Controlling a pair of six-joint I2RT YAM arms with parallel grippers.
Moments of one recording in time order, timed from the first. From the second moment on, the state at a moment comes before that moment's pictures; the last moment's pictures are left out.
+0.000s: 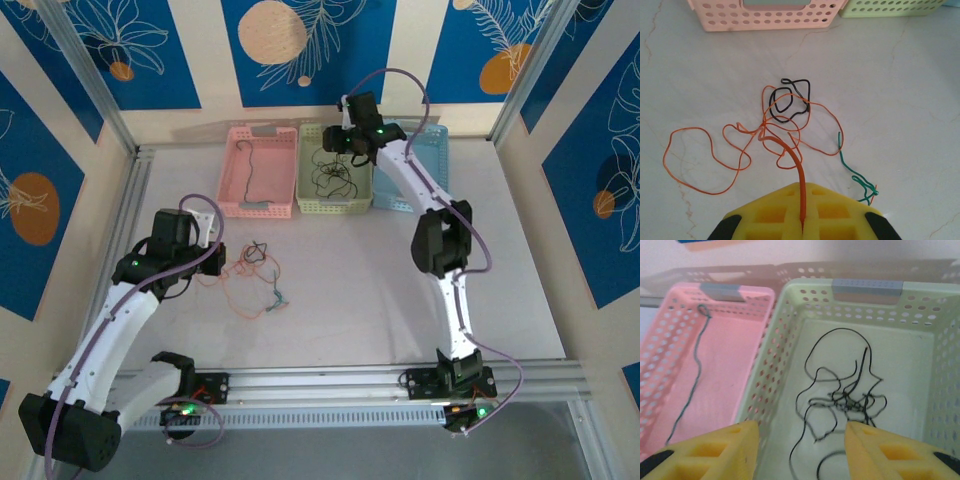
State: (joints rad) left arm -0.25 0.95 0.89 -0.80 0.17 -0.16; right arm 0.39 2.22 2.20 -0.66 -0.09 0.28
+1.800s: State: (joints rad) left arm -0.66 0.89 0.60 -0.76 0.15 -0.62; right arm 0.70 1.93 1.17 -0.20 -0.56 0.39
